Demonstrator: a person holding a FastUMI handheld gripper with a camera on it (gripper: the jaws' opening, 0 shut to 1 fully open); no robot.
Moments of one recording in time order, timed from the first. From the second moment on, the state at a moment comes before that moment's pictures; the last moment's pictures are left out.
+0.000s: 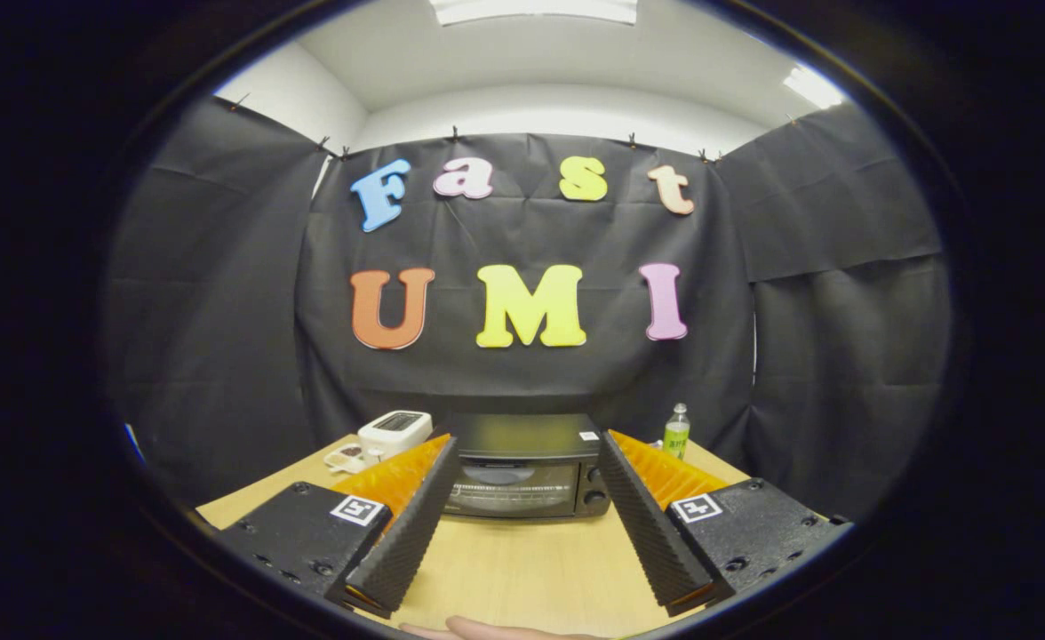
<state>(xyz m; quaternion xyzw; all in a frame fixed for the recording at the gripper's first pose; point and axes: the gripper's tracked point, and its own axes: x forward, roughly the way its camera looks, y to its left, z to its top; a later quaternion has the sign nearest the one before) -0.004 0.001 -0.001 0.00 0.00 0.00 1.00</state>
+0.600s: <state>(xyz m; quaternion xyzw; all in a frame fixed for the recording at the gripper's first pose) 0.008 -0.004 0.004 0.00 -0.01 -0.01 1.00</state>
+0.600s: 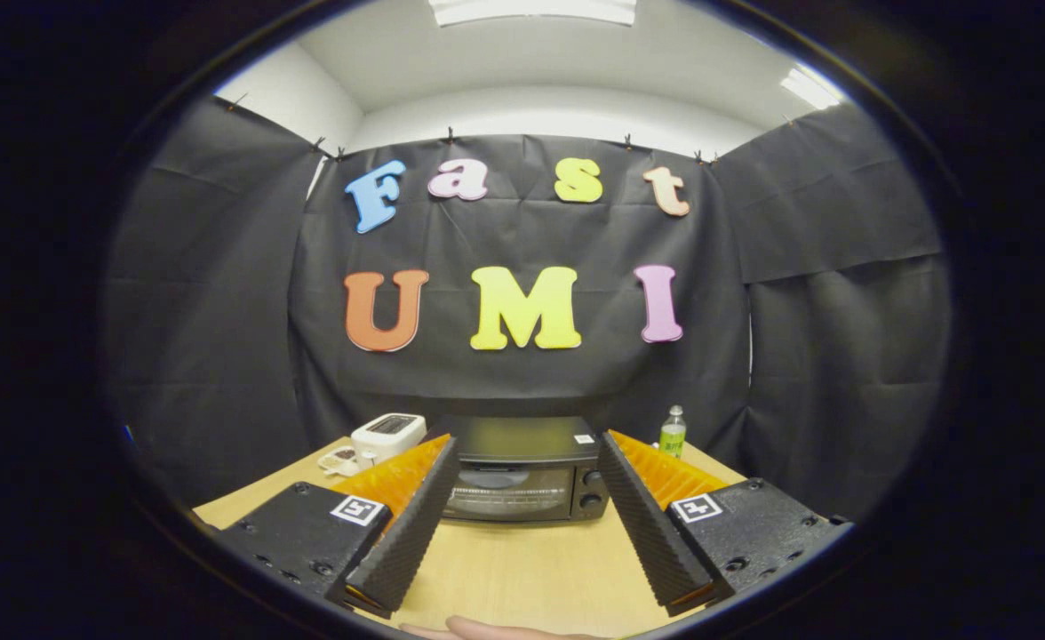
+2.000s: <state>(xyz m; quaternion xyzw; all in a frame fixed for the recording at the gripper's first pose) 0.259 0.047 -0.154 0.00 0.12 0.03 0.99</state>
